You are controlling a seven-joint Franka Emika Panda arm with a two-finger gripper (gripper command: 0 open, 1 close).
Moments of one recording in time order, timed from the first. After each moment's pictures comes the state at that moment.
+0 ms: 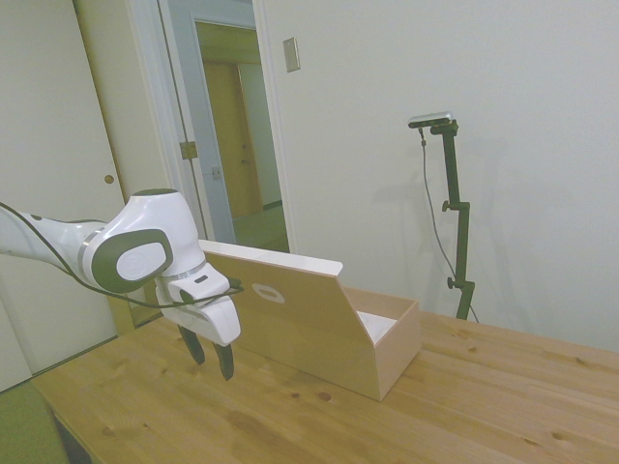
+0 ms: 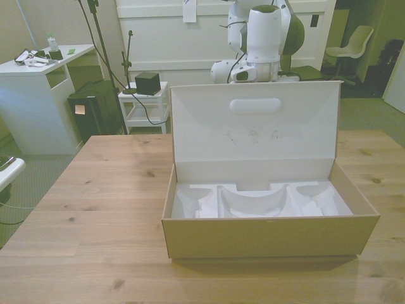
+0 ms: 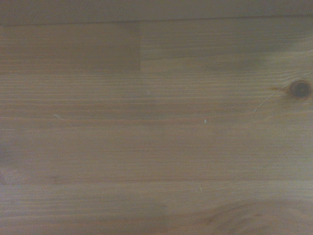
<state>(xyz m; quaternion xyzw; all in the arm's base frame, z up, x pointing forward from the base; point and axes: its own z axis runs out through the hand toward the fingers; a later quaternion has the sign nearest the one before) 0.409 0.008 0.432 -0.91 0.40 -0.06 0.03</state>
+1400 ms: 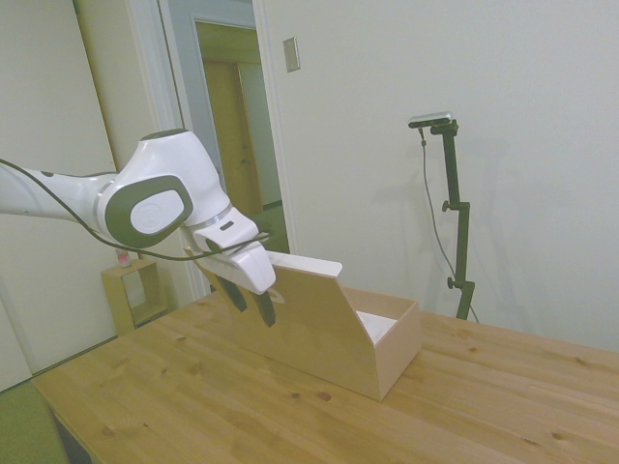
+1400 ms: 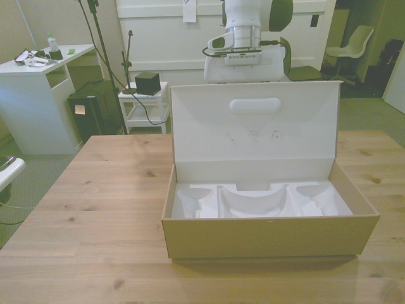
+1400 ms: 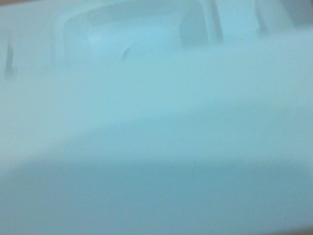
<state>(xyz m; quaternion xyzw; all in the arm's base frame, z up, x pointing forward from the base) 0.446 -0.063 0.530 -0.87 0.46 -0.17 0.08</state>
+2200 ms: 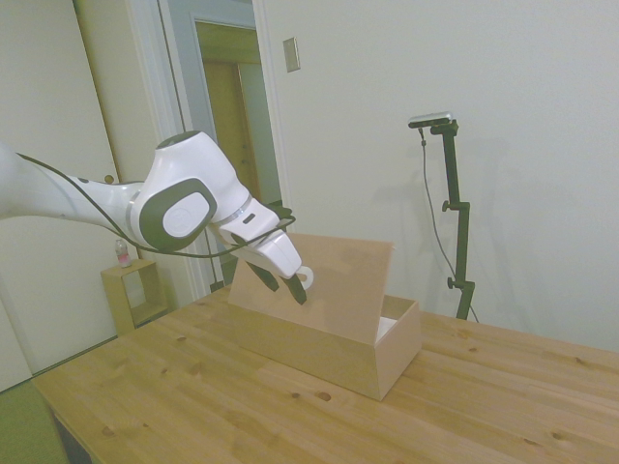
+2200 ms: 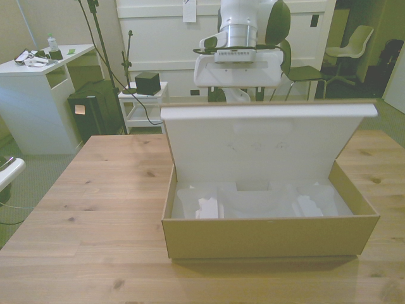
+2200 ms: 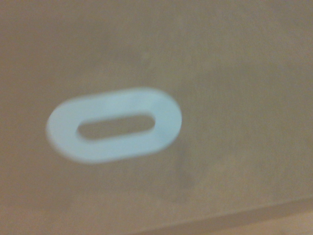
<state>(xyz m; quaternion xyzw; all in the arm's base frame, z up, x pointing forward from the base) 0.481 -0.059 0.534 -0.85 0.47 -0.21 0.09</state>
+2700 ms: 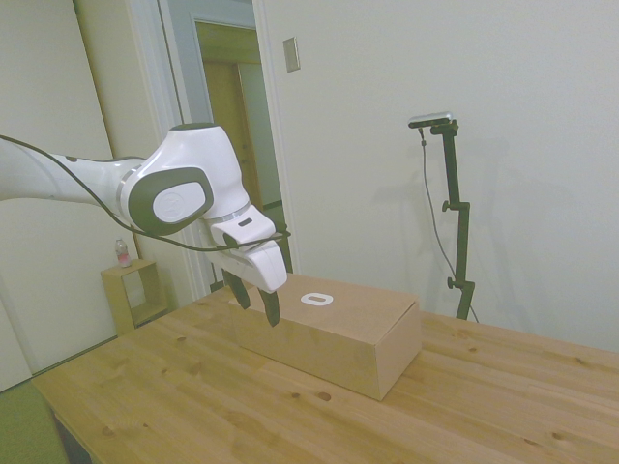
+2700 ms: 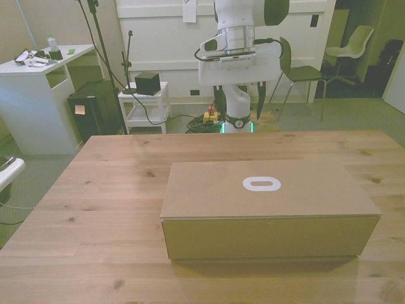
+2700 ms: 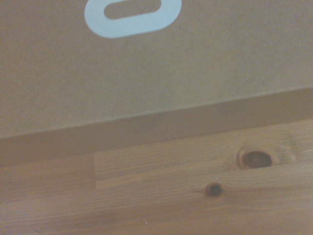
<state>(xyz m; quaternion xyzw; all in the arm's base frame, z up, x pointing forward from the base) 0.458 -0.070 0.525 -0.88 0.45 -0.09 0.08</state>
